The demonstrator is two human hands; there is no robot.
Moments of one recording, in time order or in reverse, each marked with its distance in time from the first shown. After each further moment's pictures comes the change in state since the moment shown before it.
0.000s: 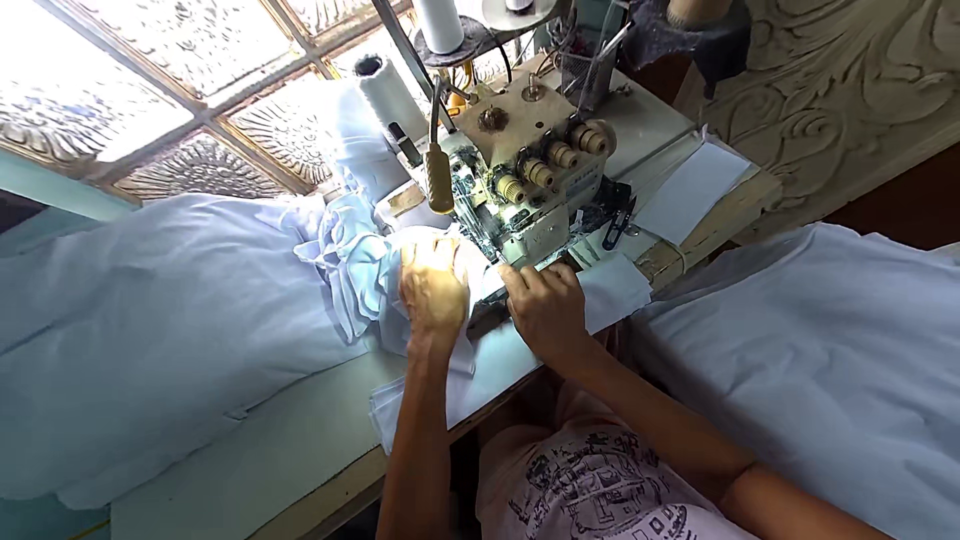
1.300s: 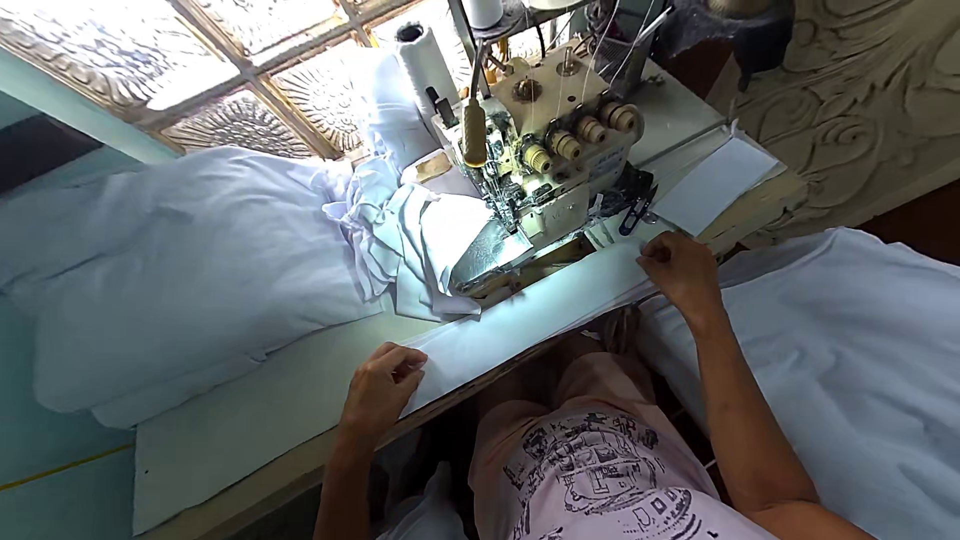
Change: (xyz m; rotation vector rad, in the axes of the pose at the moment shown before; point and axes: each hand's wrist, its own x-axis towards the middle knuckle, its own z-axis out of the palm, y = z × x) left_hand -0.154 -0.077 -0.058 -0.305 -0.395 -0.344; right_hand -0.038 0.142 -0.051 0.274 -0.408 0.605
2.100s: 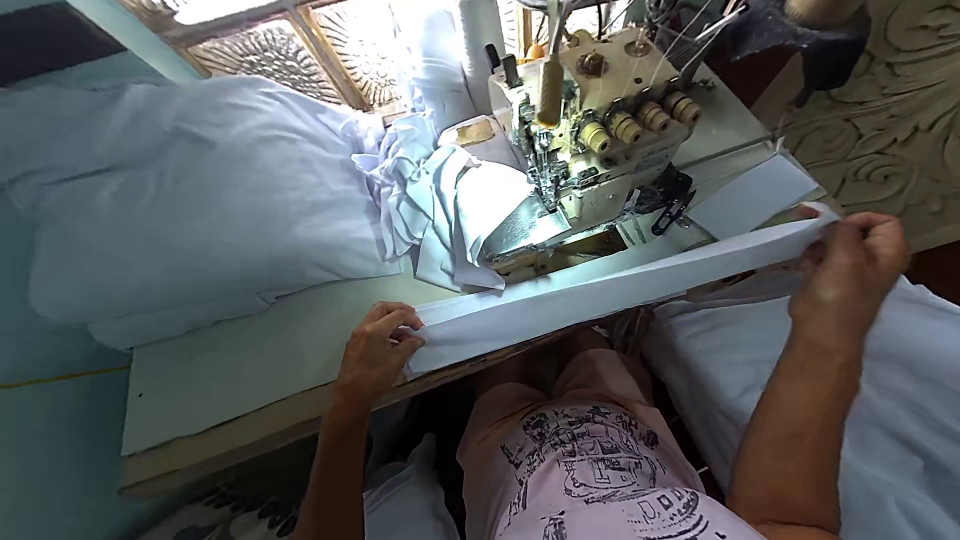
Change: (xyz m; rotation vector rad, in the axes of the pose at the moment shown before) left_hand -0.008 -0.027 -0.003 -0.124 0.110 -0.020; right_hand 0.005 0.015 -0.065 0.561 0.437 0.001
